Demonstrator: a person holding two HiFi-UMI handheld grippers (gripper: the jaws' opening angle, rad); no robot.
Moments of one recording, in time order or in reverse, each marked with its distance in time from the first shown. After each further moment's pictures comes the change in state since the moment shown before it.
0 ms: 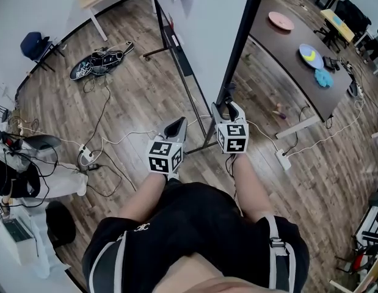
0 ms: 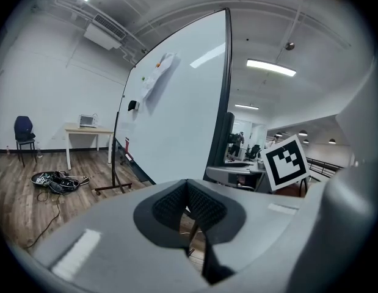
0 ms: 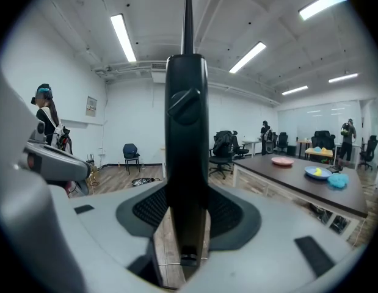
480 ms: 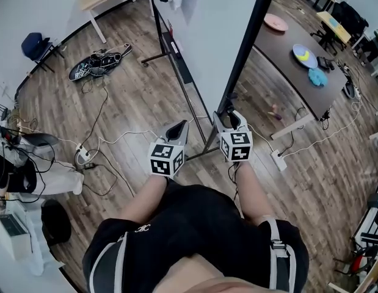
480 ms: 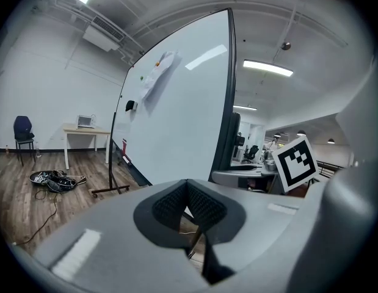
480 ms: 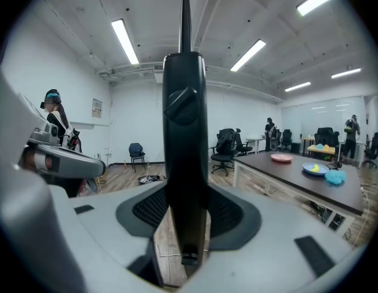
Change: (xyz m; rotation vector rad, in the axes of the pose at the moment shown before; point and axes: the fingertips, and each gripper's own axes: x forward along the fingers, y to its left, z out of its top) left arm -0.008 -0.054 -0.014 -0.003 -0.013 -0.014; right arm -0.066 -0.015 -0.021 0.005 0.018 0.045
